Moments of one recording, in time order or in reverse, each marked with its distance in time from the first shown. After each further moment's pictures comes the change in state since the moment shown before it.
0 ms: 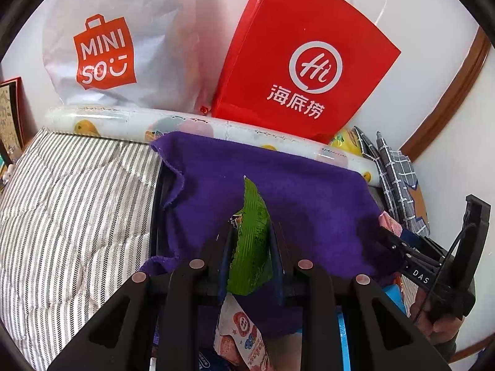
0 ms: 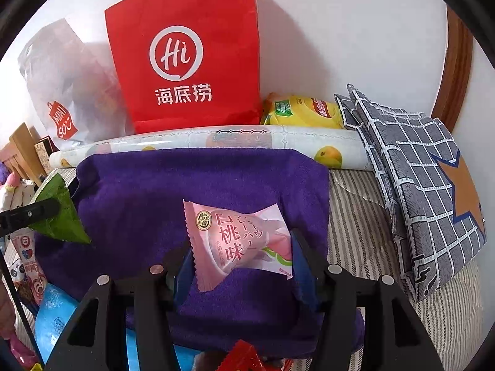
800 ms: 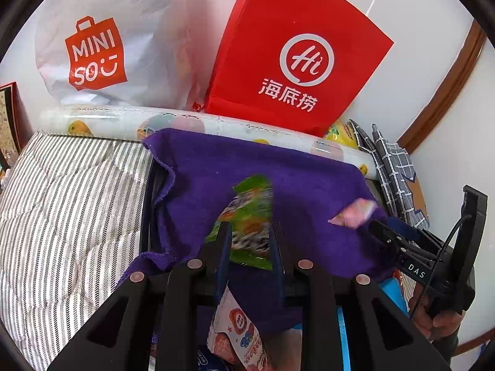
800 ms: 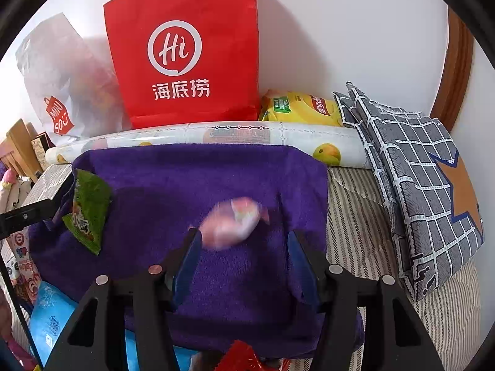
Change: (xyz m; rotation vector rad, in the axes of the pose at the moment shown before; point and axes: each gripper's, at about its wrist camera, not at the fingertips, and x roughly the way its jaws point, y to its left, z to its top) left arm 0.003 -0.007 -0.003 0.028 0.012 -0.012; right arm 0.001 0.003 -0.001 -0.013 0.003 -0.013
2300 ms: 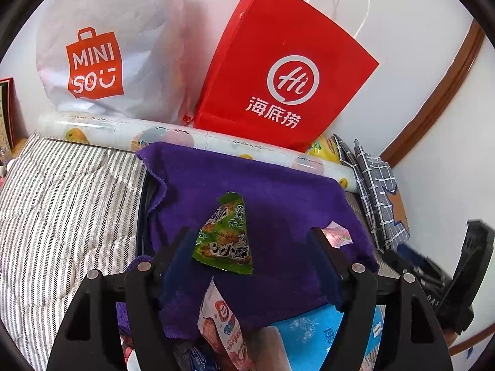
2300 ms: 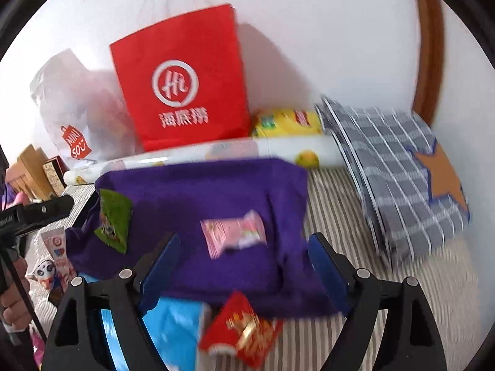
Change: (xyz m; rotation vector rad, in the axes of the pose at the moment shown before) left arm -0.024 -0.005 0.007 -0.033 -0.037 -0.070; right arm -0.060 -0.019 -0.029 0.120 -0.042 0.012
